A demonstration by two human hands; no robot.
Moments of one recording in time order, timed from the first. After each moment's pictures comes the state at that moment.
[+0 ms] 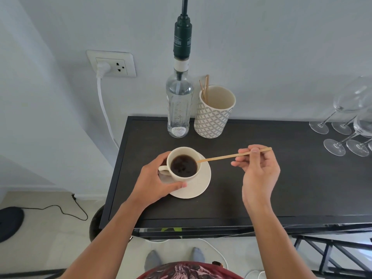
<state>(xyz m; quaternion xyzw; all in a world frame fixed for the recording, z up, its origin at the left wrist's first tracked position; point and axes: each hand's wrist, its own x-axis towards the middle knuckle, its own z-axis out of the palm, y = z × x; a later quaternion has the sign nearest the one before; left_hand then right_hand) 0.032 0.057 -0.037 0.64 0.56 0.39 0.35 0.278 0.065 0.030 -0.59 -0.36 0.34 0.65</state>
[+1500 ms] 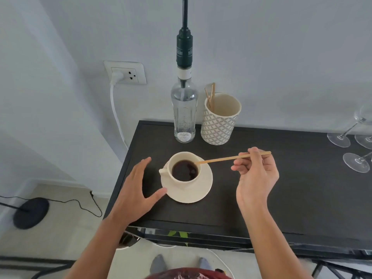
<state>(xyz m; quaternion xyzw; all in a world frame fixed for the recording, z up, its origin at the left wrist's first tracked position) 0.012 0.014 -0.031 0.61 0.70 0.28 0.23 0.278 0.081 0.039 -0.51 -0.24 0.45 0.70</state>
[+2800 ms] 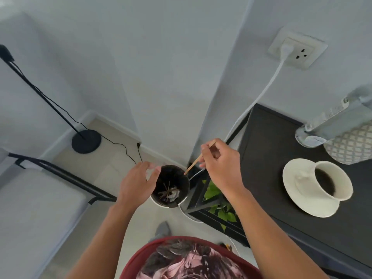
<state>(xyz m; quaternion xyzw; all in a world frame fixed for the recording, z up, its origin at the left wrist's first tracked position) -0.238 -0.131 -0.098 0.37 0.86 0.23 0.26 -0.057 0.009 -0.017 -0.46 -0.73 0.42 0.28</state>
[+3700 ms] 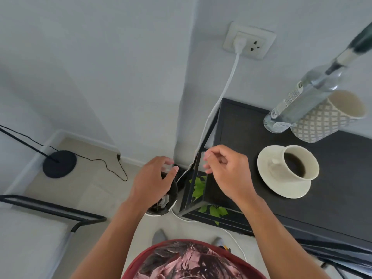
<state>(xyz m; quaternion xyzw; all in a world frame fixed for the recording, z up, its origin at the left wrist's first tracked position) -0.186 -0.054 -0.056 0.51 0.76 0.26 0.28 0.009 0.019 -0.001 -0.50 -0.70 0.41 0.31</state>
